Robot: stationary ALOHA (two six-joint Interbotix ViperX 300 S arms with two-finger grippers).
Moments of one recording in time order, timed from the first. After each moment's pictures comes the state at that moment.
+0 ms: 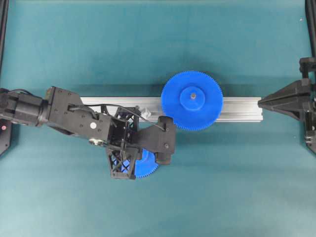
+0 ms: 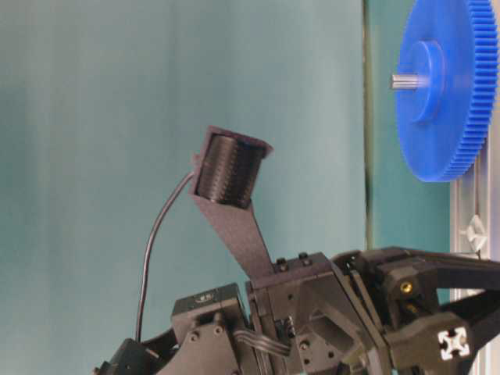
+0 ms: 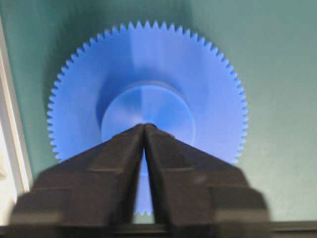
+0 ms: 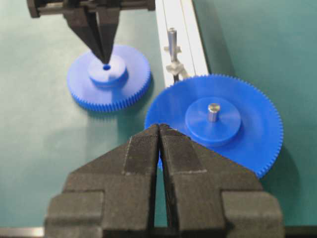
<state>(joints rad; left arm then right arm) -0.13 0.18 0.37 0.02 0.64 -0.06 -0.04 -1.03 1.19 0.03 0.18 0.08</state>
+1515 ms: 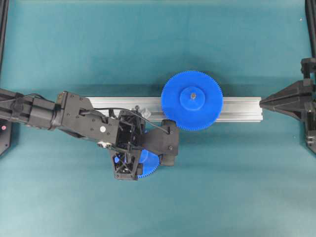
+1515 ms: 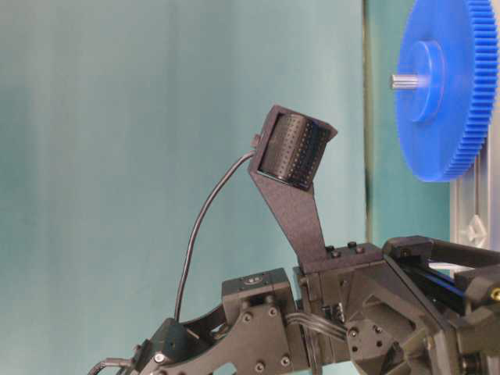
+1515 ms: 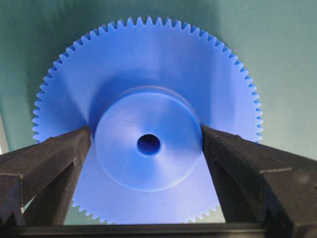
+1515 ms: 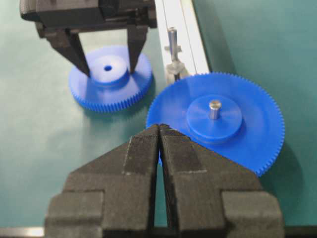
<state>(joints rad) -0.13 0.25 0.35 0.02 0.66 -0.07 -0.04 -1.06 1.21 0.03 0.18 0.10</state>
